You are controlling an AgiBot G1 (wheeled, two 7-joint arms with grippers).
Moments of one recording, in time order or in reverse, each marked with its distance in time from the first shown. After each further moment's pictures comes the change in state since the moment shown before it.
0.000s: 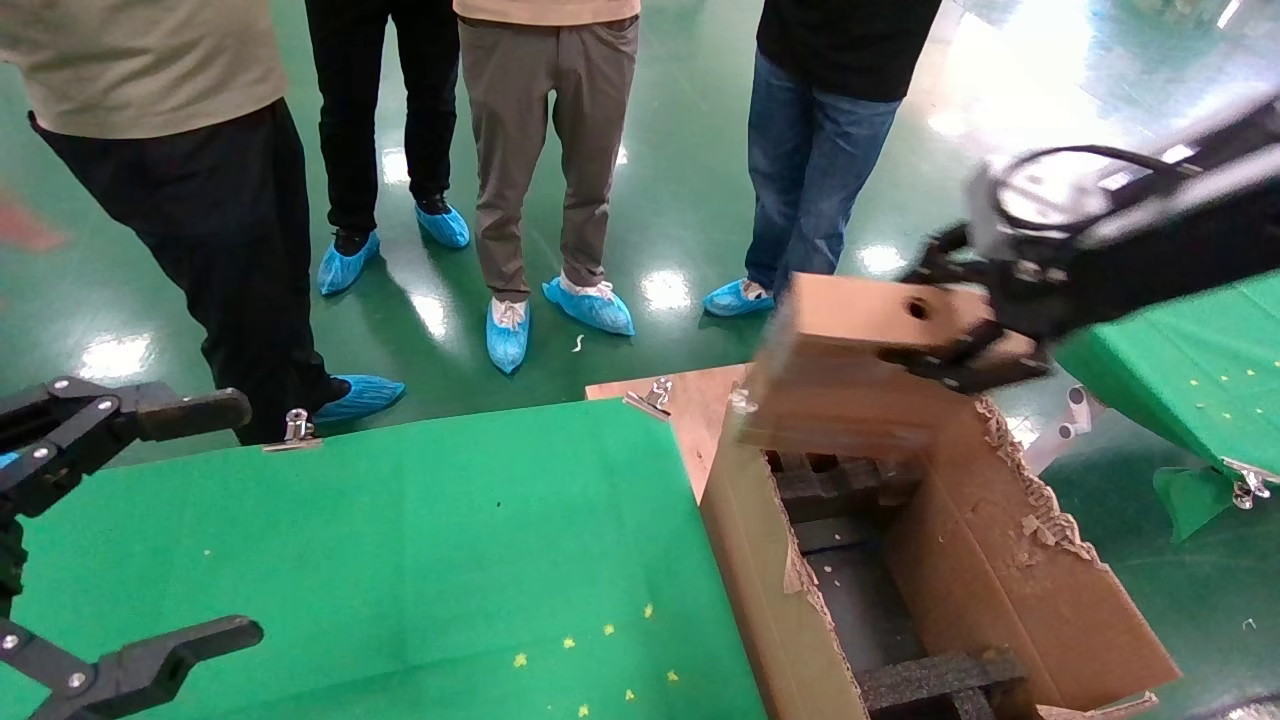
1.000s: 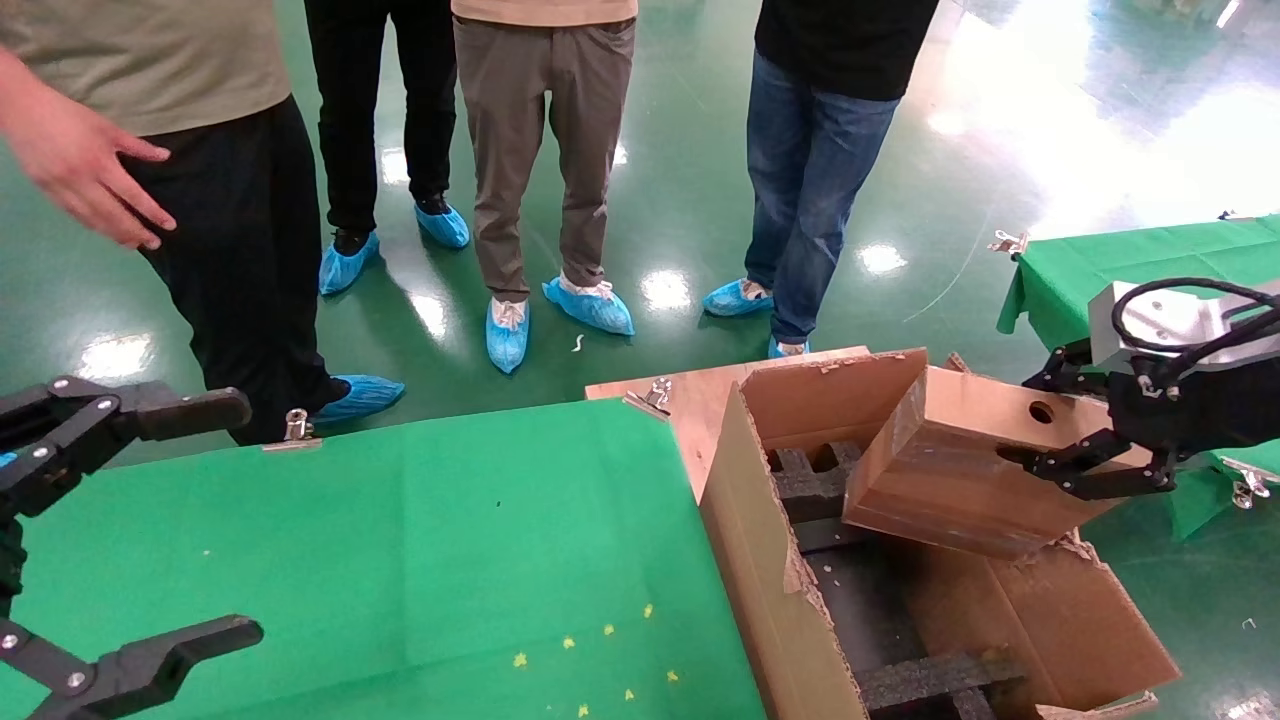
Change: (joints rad) left arm 0.000 0.000 0.001 0.000 -0.001 -0.001 0.001; right arm -0.008 0.215 -0.161 0.051 0.021 0.062 0.051
